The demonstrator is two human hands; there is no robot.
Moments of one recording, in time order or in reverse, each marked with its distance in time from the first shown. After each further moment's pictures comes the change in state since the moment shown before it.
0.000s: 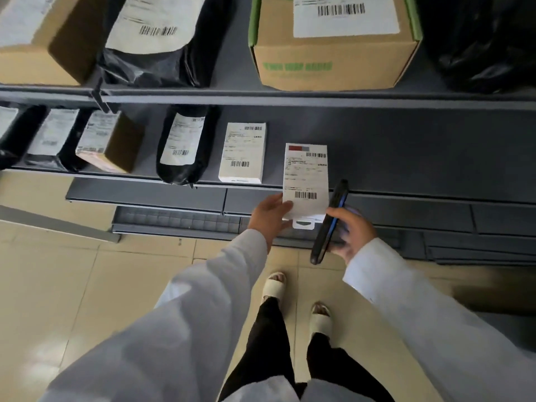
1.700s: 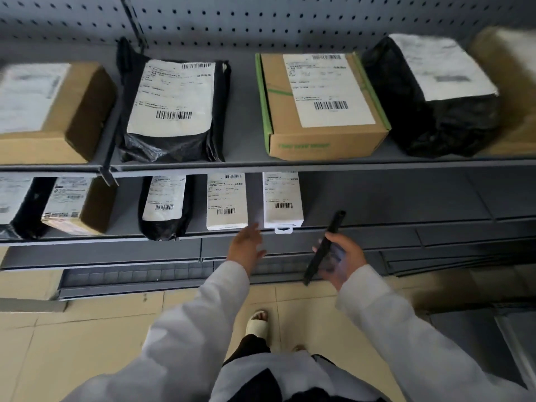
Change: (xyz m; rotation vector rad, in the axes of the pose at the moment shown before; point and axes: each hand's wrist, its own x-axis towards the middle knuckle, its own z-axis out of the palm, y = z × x) left_hand 0.008 0.046 -0.043 0.010 -0.086 -0.025; right_hand -0.019 -0.015 0.034 0.232 0.173 -0.008
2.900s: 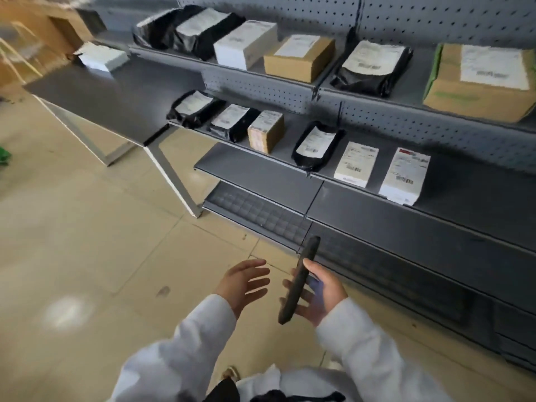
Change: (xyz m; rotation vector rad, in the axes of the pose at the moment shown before) left_hand -0.320 -0.195 -0.141 -0.476 0.434 -0.019; right_hand -0.195 0.239 -0.031 -0.376 -0.559 0.230
